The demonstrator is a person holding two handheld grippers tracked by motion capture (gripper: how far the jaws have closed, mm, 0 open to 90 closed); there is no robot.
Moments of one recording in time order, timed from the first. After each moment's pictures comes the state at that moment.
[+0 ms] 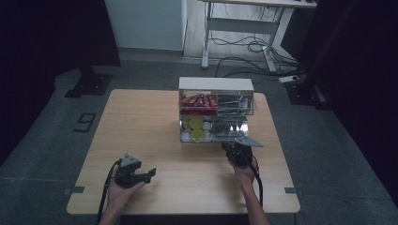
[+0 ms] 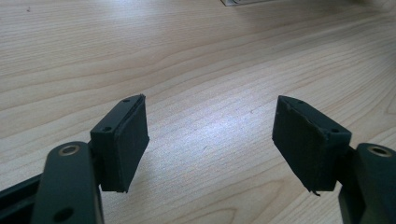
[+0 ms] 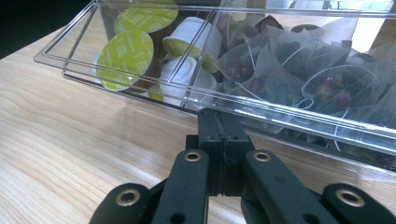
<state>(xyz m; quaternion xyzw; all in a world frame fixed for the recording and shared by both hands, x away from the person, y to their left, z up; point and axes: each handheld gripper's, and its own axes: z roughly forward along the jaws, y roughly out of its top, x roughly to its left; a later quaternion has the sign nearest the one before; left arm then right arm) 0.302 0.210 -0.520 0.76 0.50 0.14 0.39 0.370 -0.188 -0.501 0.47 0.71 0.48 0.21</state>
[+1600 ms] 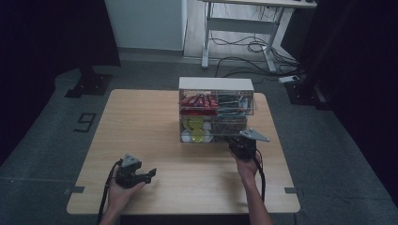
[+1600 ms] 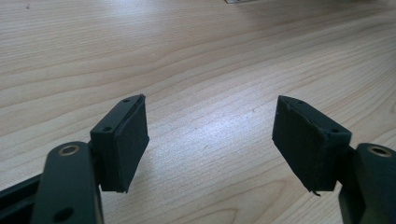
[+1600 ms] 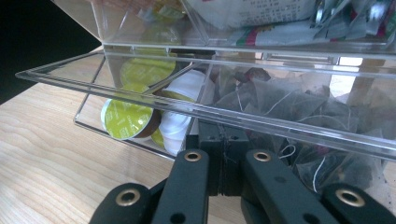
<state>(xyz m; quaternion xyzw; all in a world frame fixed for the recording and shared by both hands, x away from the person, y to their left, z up) 0.302 0.208 -0.522 0.76 0.50 0.14 0.39 0.380 -0.196 -0.476 0.47 0.68 0.52 0.22</state>
